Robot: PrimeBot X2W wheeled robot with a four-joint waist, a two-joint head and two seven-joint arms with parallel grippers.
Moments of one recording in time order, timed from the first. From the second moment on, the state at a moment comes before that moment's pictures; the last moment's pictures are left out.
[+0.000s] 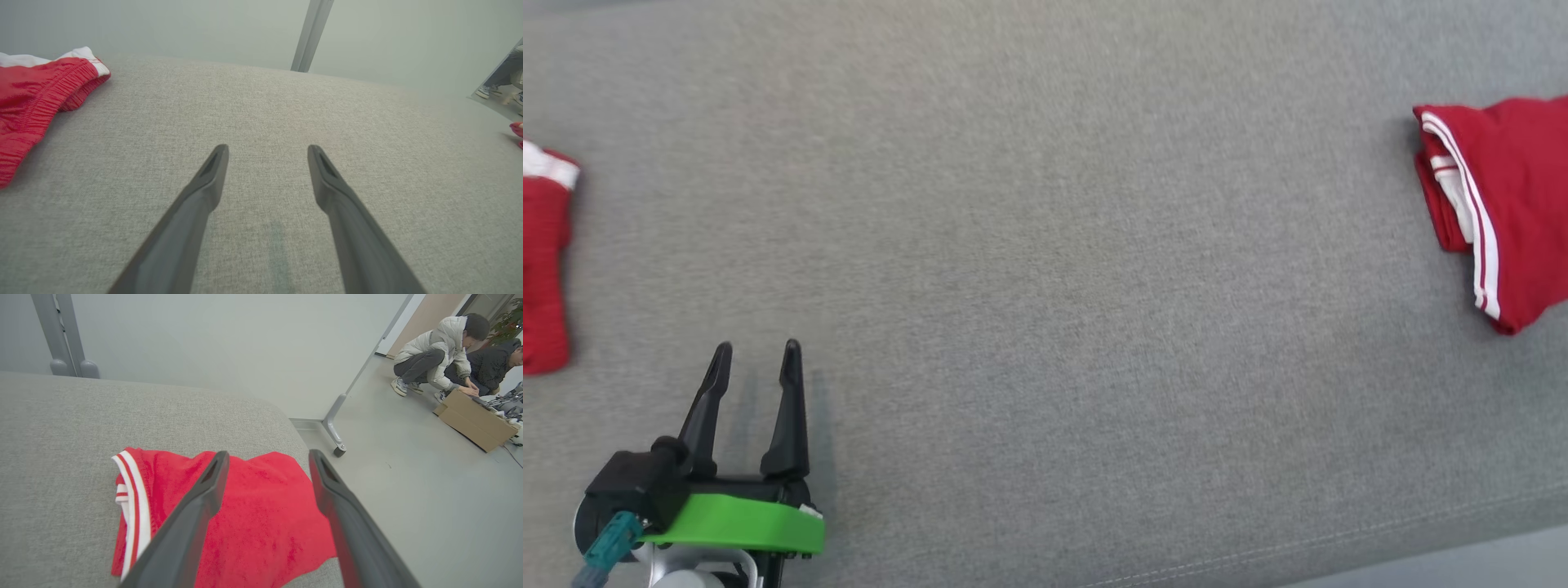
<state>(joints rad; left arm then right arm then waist) -0.03 0.24 -0.15 0.03 -0.44 -0.04 -0.24 -0.47 -0.50 -0.24 0.44 0.16 0.13 -0.08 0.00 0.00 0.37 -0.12</state>
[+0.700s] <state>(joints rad) 0.09 0.16 0.03 0.20 -0.38 -0.09 -0.26 0.00 -0.16 -0.05 0.26 0.09 0.13 -0.26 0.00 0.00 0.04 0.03</state>
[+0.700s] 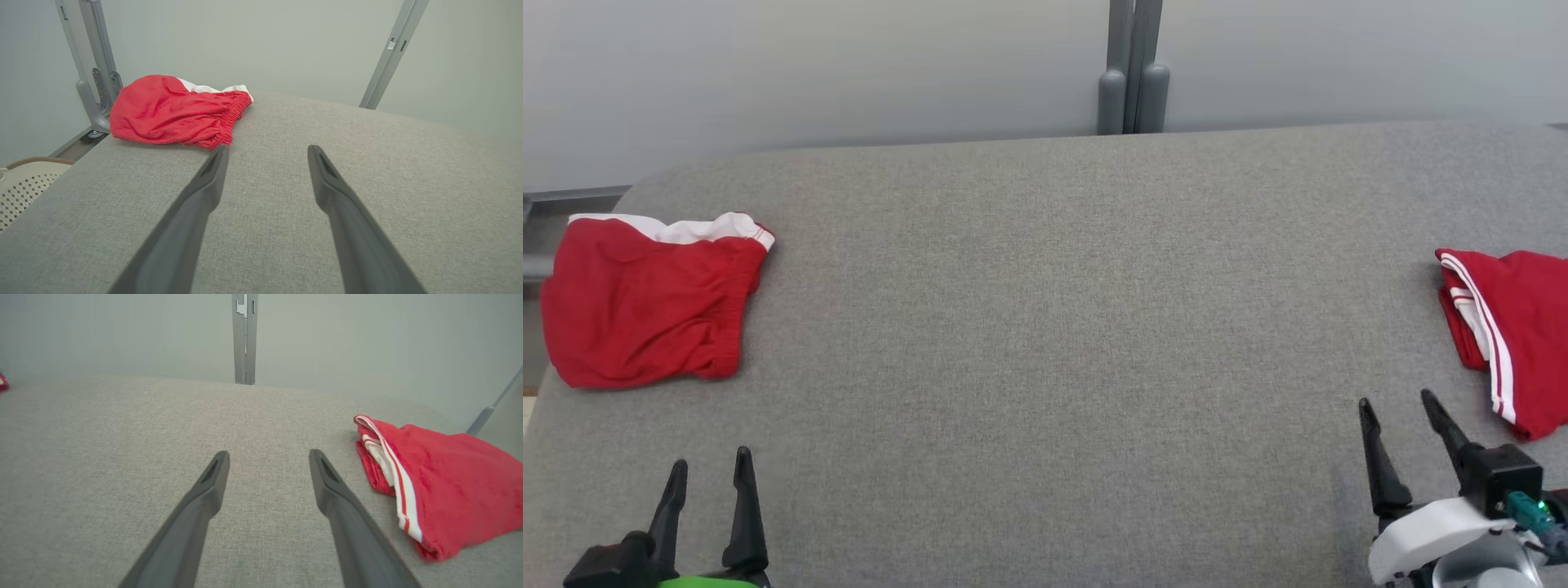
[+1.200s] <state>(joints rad) 0.11 0.12 0.07 0.22 -0.32 -0.12 -0.26 0.03 -0.11 -0.01 0.27 0.07 0.13 -0.26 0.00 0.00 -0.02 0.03</state>
